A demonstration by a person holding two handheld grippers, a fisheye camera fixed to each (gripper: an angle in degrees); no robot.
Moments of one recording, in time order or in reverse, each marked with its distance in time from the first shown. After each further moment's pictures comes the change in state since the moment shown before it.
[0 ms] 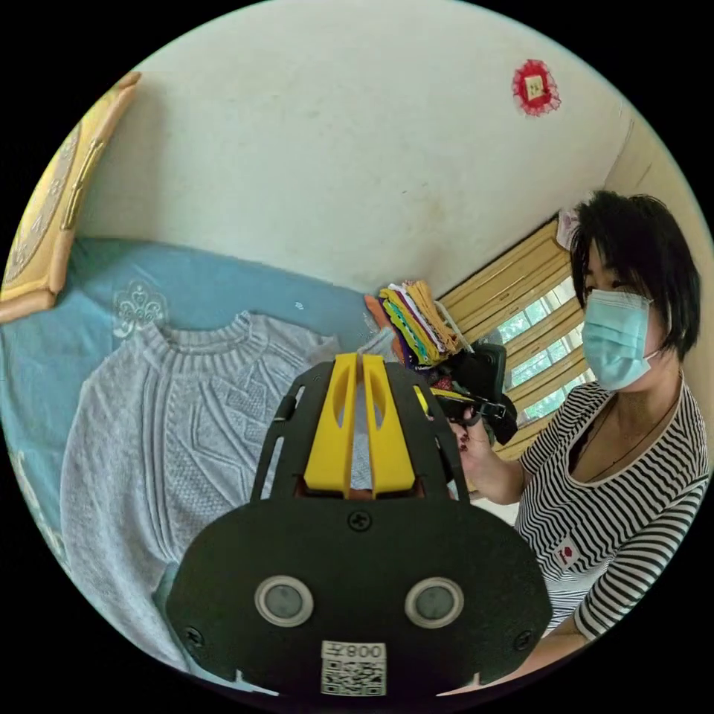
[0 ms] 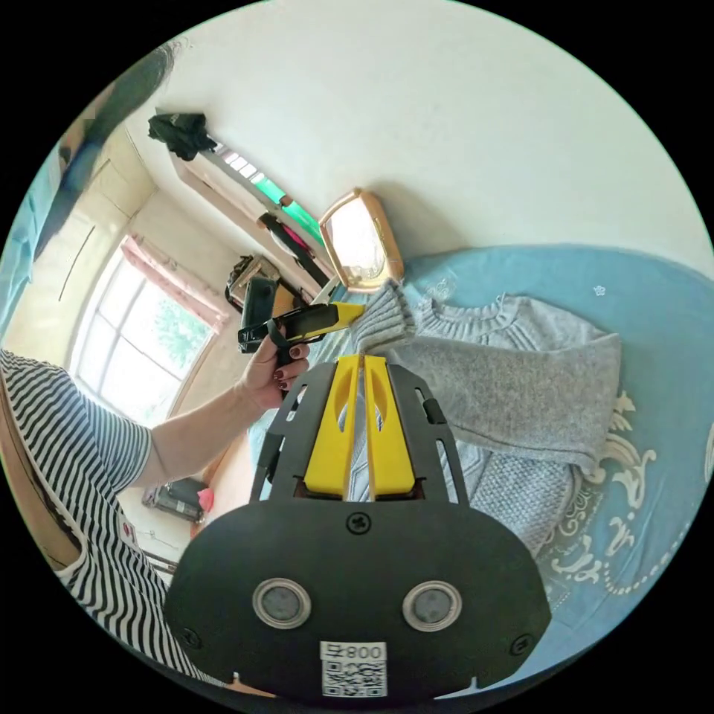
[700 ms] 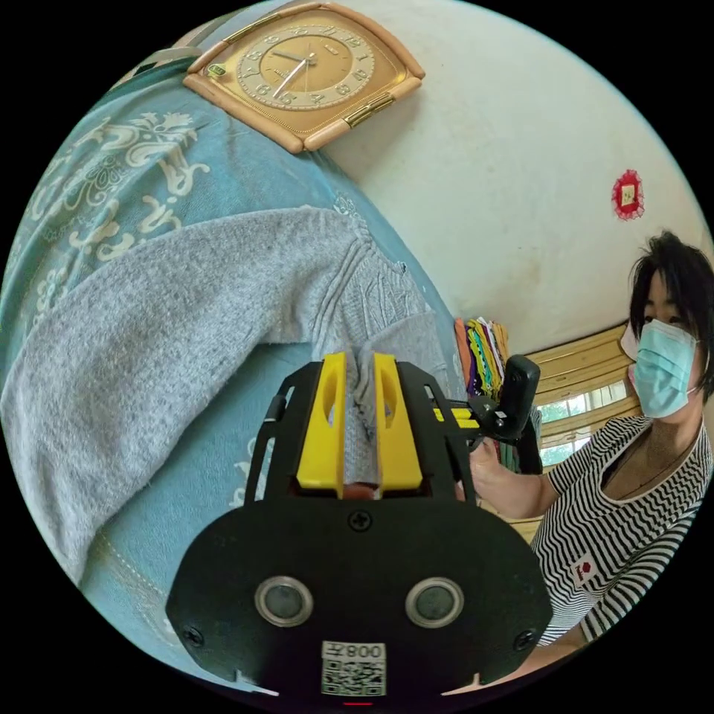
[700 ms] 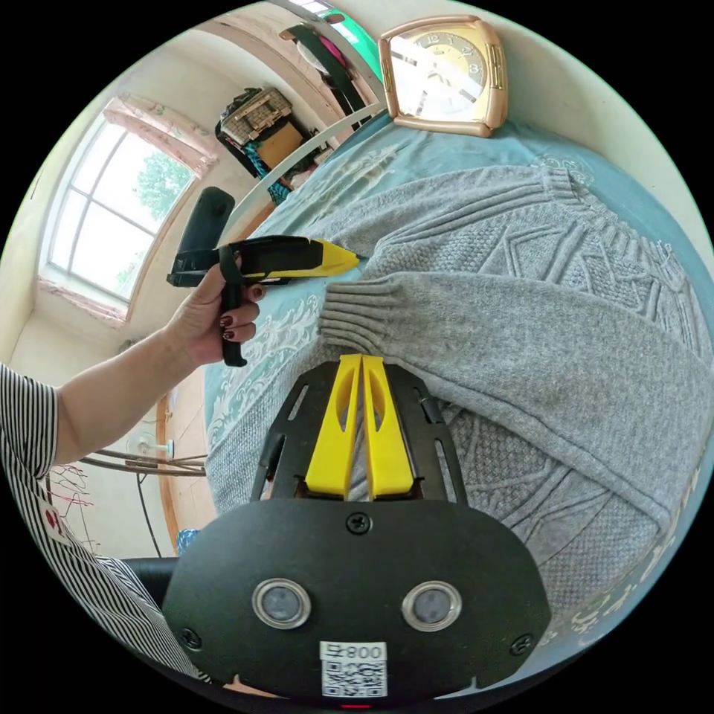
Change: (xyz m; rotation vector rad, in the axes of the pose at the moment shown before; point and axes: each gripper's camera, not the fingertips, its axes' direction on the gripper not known) left arm -0.291 0.348 -0.124 0.124 -0.205 -0.392; right arm -0.077 0.006 0.365 -0.523 0.117 -0.230
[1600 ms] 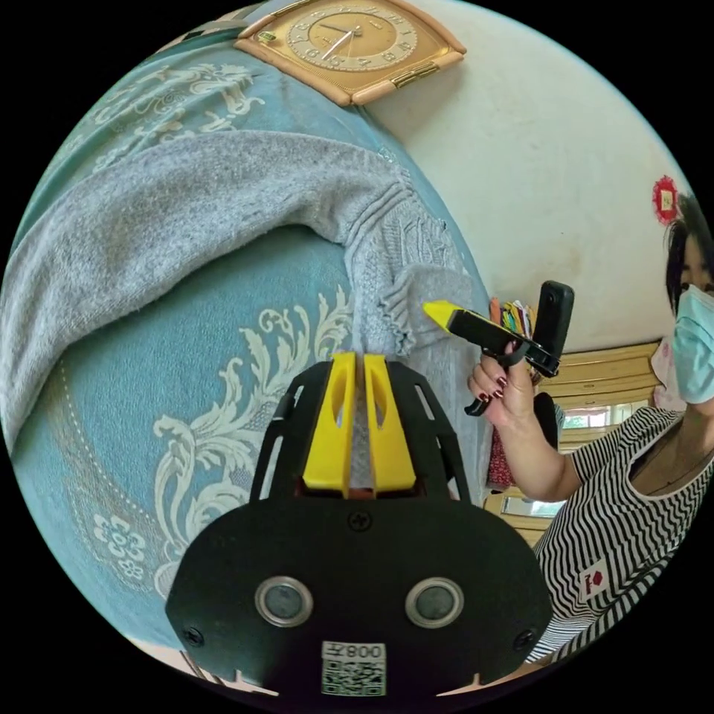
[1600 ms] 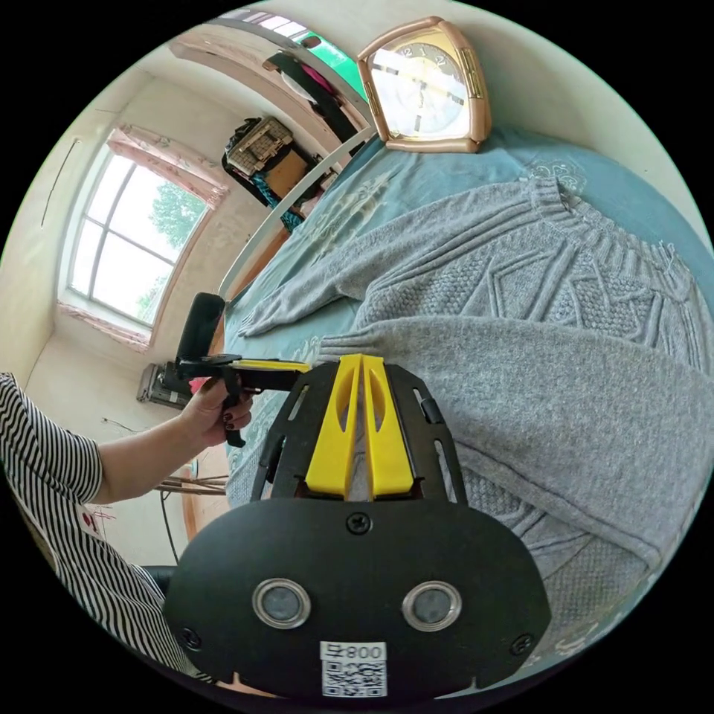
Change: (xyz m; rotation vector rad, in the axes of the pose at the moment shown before) left arm -0.225 0.184 0.001 -0.034 -0.136 -0.095; right arm 0.004 -0.123 0.108 0.062 -0.085 0.044
